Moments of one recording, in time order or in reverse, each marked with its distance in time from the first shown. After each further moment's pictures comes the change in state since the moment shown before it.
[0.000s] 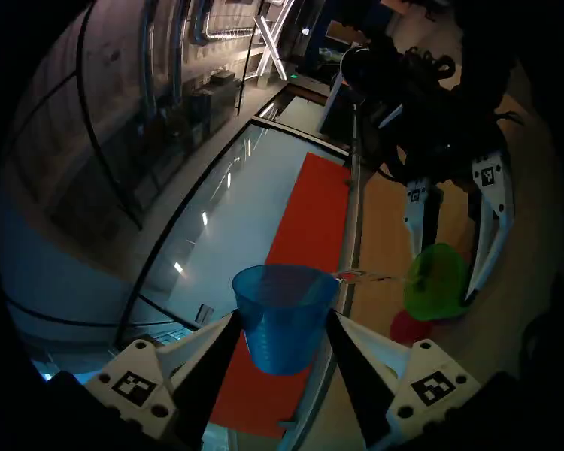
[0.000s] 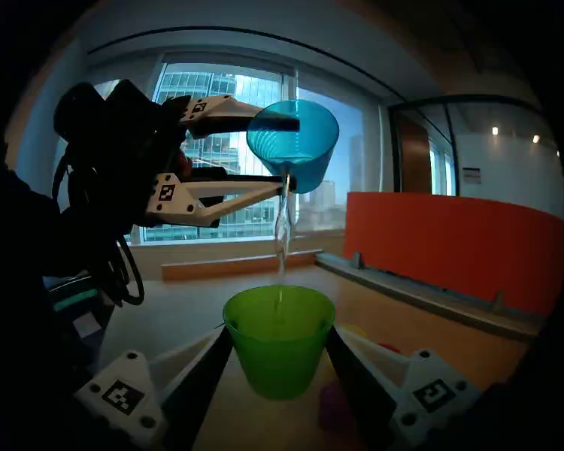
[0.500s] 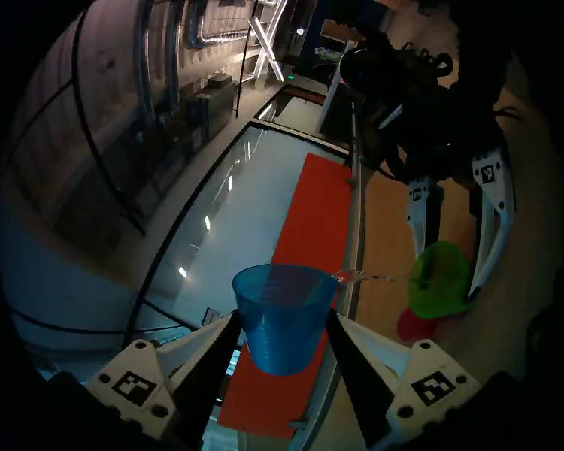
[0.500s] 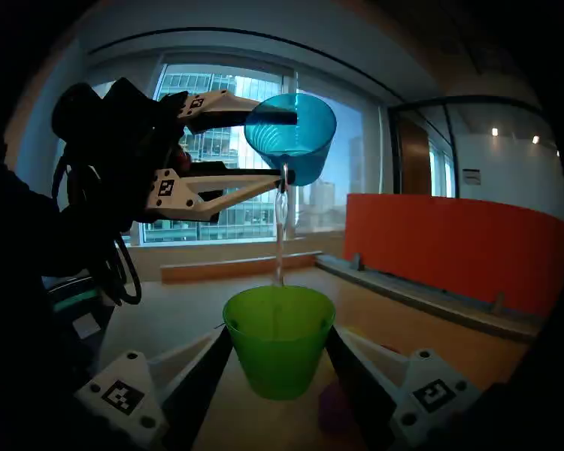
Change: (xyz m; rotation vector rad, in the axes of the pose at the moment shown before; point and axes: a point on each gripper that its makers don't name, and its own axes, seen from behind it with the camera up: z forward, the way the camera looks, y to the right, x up) left arm 0.005 -0.010 -0.004 0.010 0.003 0.037; right arm 0.002 0.000 0.000 -0.002 0.006 -0.002
